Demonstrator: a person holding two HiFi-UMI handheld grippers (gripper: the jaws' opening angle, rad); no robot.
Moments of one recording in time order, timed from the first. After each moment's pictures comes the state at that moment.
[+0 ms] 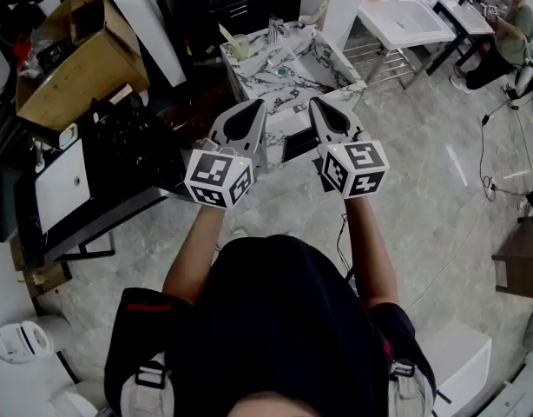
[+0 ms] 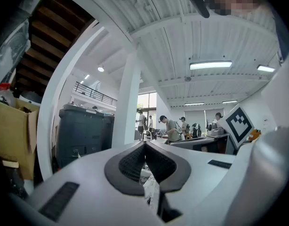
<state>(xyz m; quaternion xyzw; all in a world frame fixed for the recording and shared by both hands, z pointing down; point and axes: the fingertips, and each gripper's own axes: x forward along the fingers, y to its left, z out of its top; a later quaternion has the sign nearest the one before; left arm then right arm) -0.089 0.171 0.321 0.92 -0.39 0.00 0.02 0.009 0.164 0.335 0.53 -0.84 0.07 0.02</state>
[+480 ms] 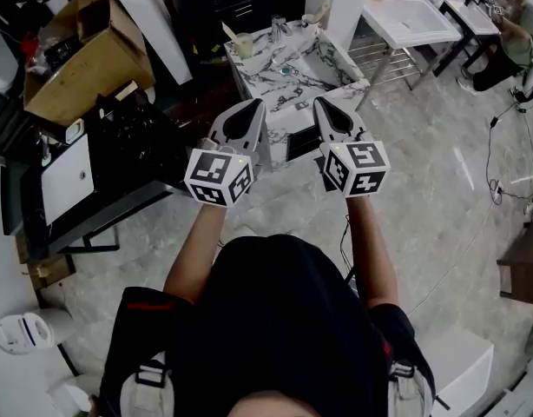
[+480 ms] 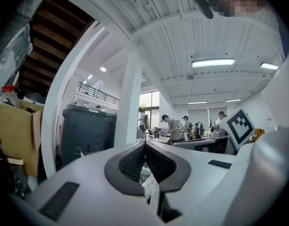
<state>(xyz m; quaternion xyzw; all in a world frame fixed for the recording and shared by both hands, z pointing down) -0.080 0.182 0.321 0.91 -0.41 0.00 0.03 0.029 0.175 0.337 0.54 -0.84 0.08 0.01</state>
